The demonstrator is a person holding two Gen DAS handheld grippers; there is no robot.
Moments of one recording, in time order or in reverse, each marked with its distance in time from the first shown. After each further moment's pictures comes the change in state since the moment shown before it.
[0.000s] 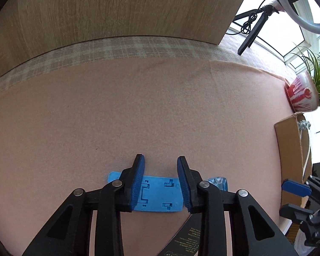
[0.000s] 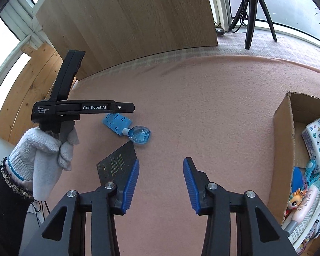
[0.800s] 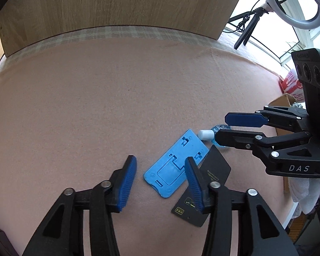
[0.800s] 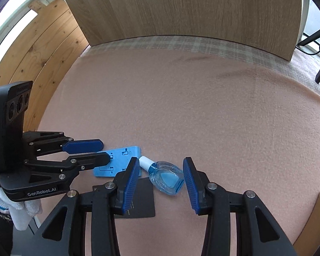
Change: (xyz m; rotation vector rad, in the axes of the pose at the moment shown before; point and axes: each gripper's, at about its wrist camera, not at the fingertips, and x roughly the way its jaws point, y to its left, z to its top) left arm -0.045 0.029 -0.080 -0.008 -0.062 0.004; right arm 0.094 0.052 0.051 -0.263 0.178 0.041
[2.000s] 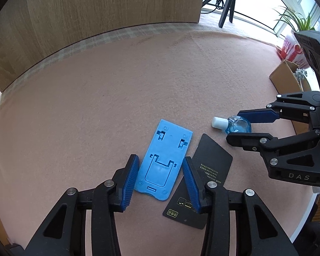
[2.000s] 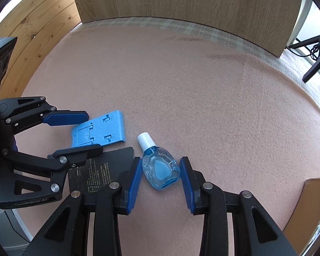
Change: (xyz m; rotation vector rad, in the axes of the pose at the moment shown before) left arm 0.014 -0.038 -0.008 0.169 0.014 0.096; right arm 0.001 0.000 -0.034 -0.052 0.051 -0.177
